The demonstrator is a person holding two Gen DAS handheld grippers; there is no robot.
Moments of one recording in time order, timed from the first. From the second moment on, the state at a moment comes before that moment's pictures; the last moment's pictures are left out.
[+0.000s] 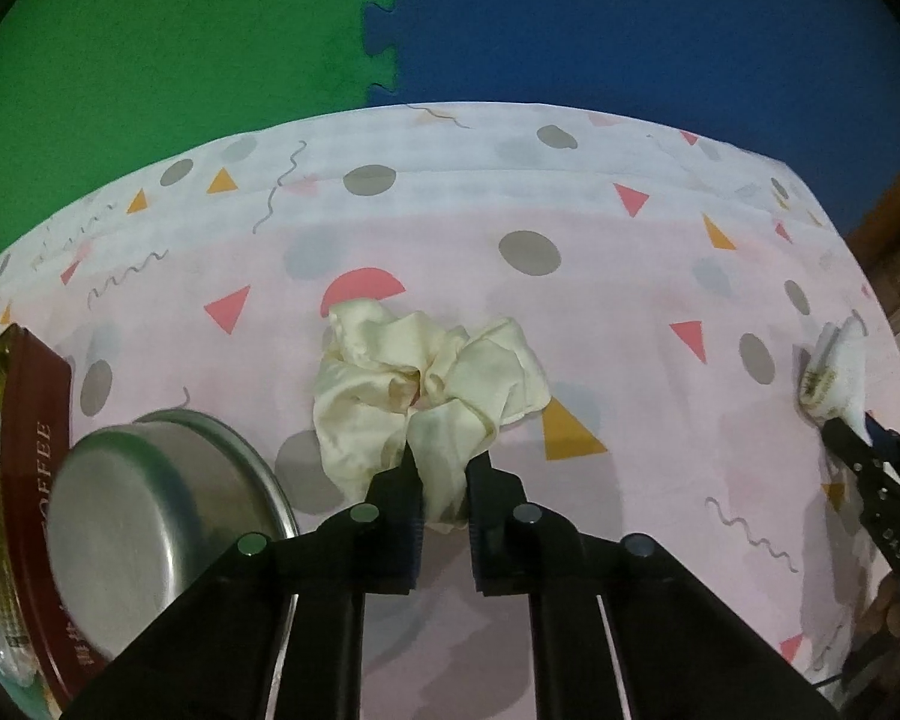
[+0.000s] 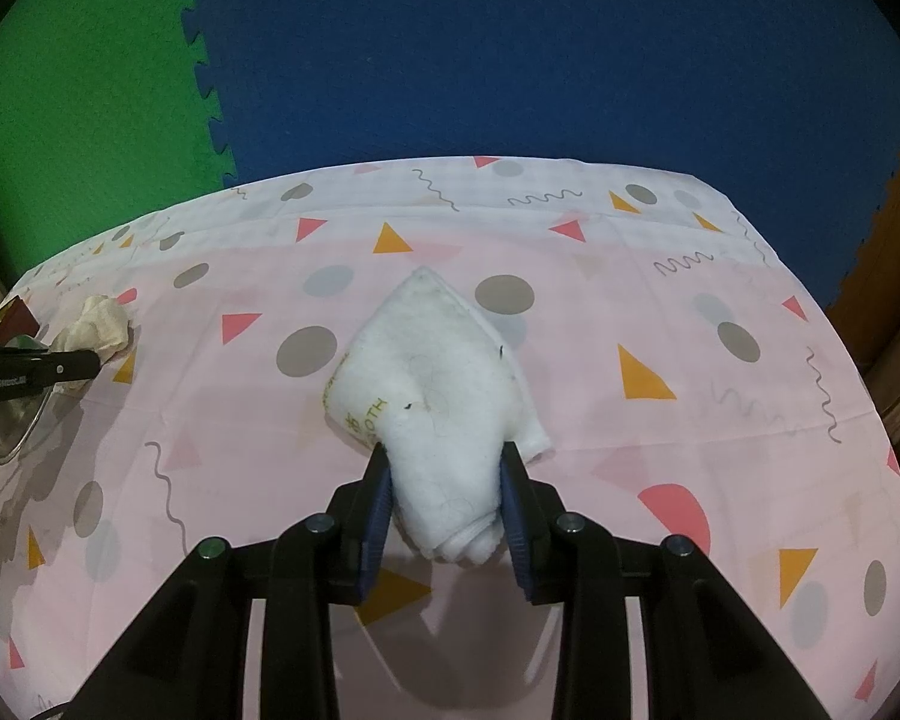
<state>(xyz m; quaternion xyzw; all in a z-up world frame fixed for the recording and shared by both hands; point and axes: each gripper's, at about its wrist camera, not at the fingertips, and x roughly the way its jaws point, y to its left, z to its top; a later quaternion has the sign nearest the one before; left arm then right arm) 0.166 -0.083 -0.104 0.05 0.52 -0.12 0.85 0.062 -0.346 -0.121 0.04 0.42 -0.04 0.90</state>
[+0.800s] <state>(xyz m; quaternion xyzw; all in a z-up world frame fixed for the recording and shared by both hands) 0.092 -0.073 -0.029 0.05 0.46 -0.13 0.88 0.062 -0.344 -0.121 0.04 0.42 -0.04 0.90</state>
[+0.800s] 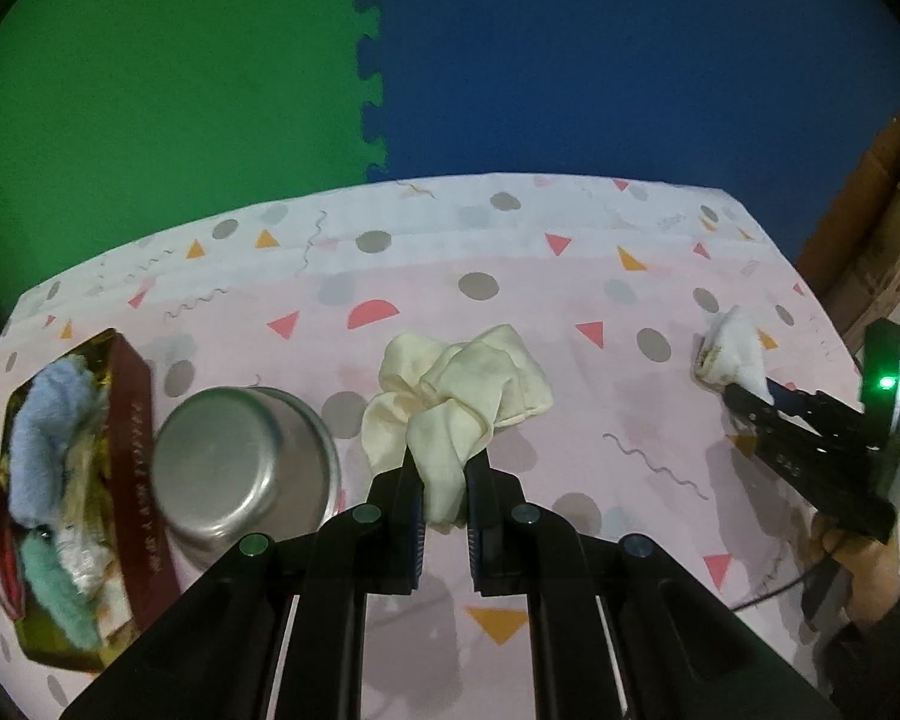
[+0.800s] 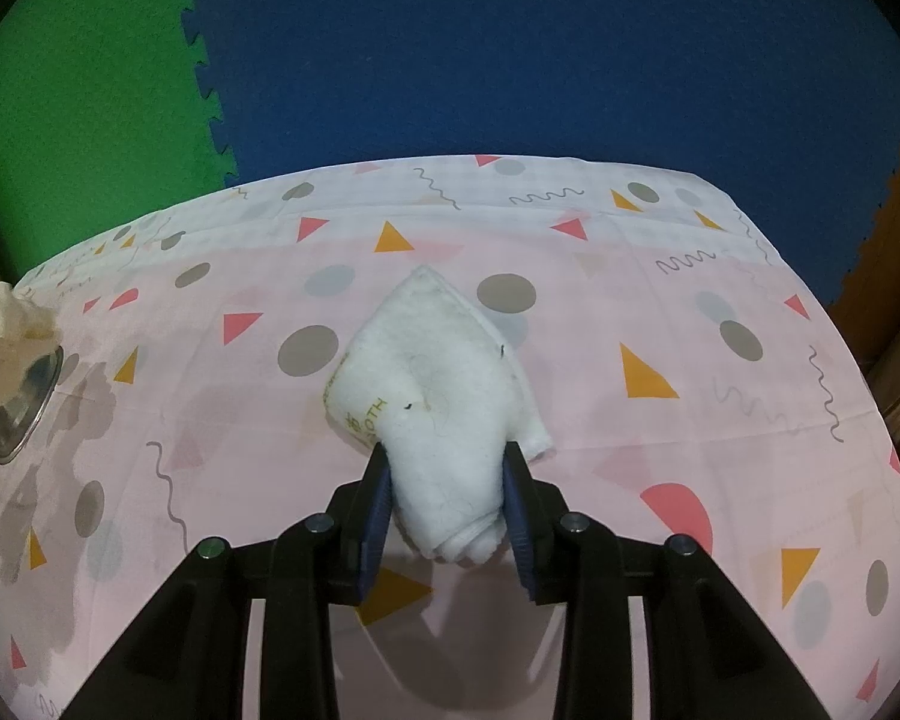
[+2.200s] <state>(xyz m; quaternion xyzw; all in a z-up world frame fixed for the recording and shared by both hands) 0.134 0.177 -0.014 -0.03 0.47 0.09 0.88 0.065 -0.339 -0.122 0.02 0.43 -0.04 0.90</state>
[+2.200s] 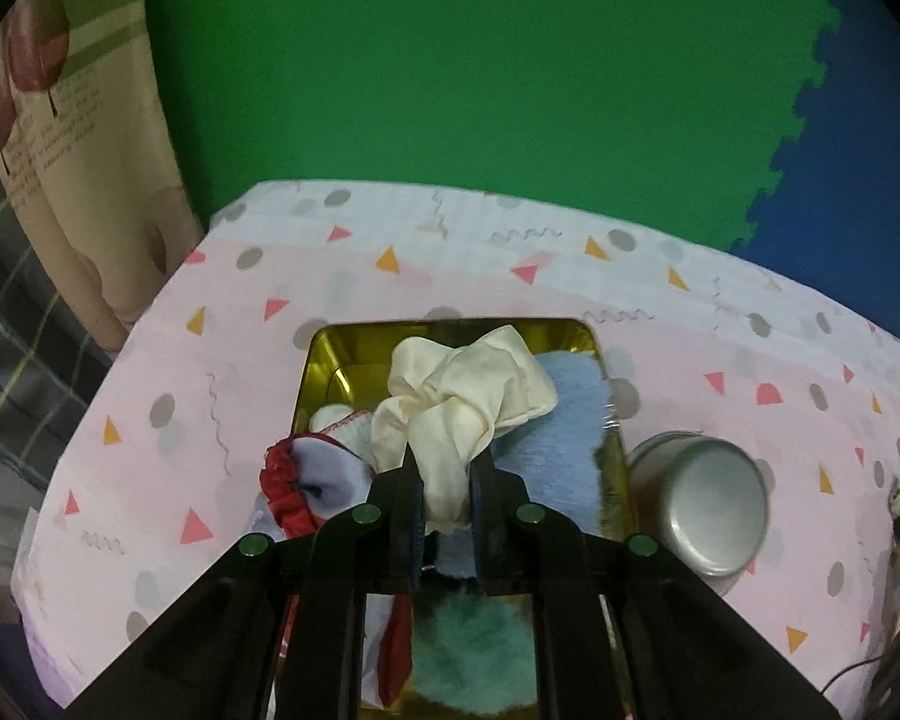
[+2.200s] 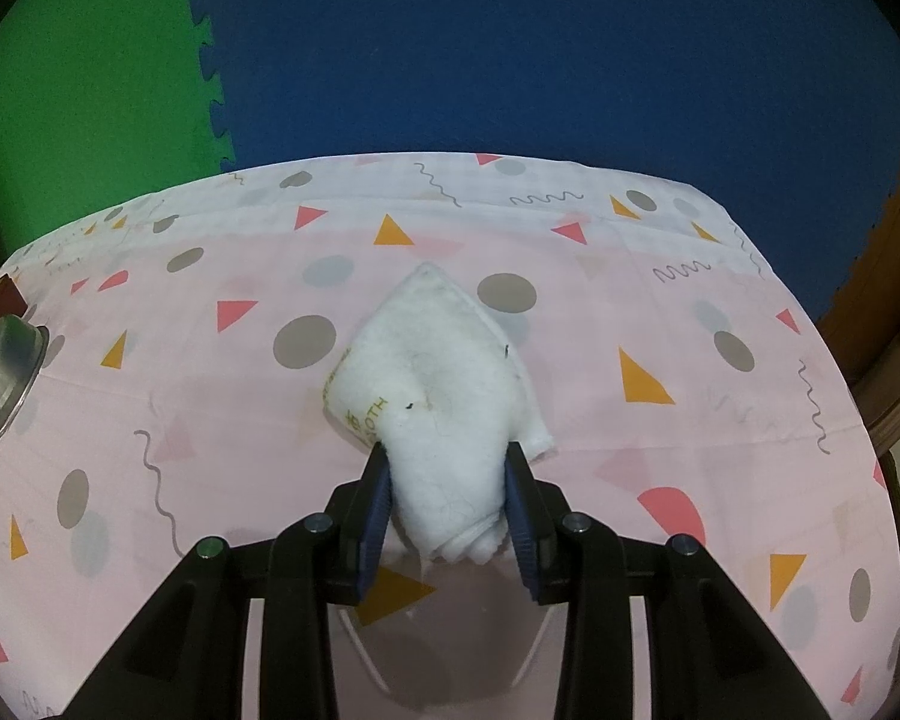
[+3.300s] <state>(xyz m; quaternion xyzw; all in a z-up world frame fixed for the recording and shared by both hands) 0.059 0.166 0.021 0.00 0.41 0.09 0.91 0.041 -0.248 -0.046 0.02 0.38 0.07 0.92</state>
